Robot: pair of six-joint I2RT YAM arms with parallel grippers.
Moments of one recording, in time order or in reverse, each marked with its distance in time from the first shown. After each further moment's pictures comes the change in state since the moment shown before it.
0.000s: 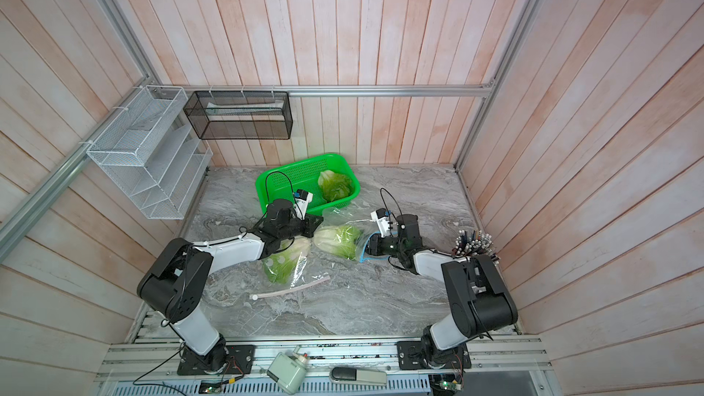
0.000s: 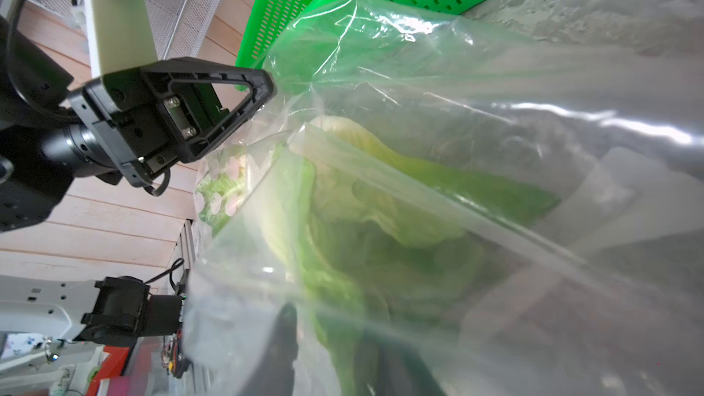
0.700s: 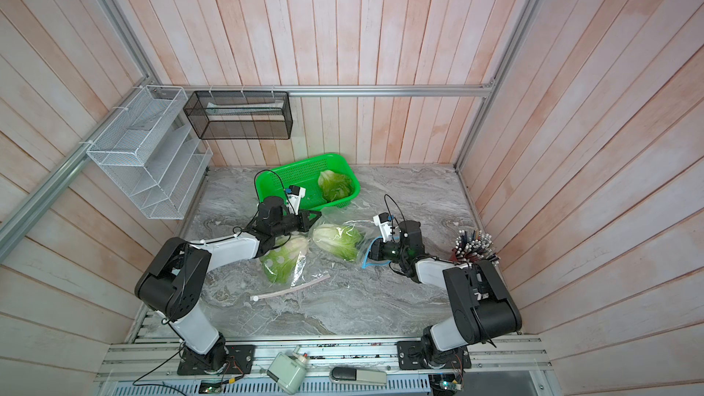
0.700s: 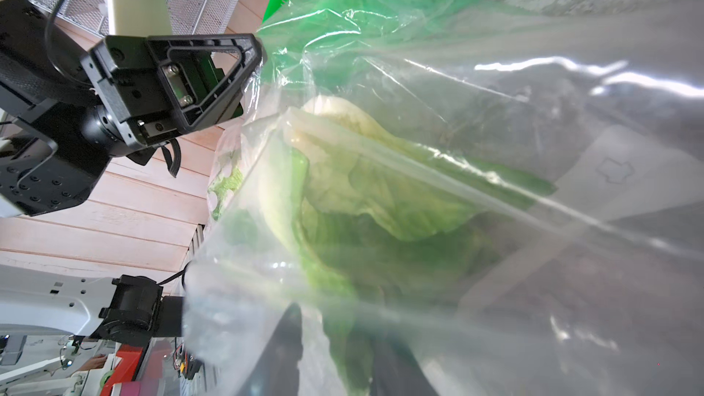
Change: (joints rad) left arm 0.067 0.004 -0.022 0.135 0.142 -0.150; right arm 0.002 -0.056 -0.093 0.100 0.001 0.056
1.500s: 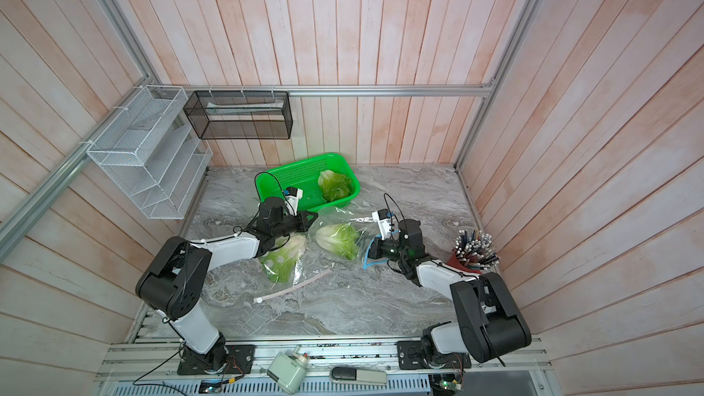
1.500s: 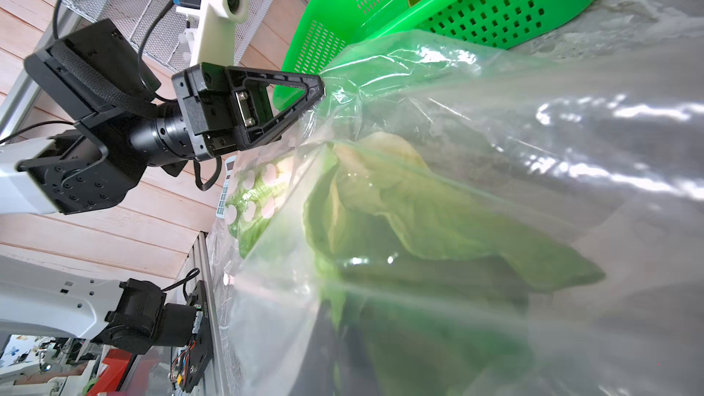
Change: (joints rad) left arm 0.002 0.000 0.000 -0.076 -0.098 -0.013; right arm 0.029 -0.106 0.000 -0.011 0.046 0.018
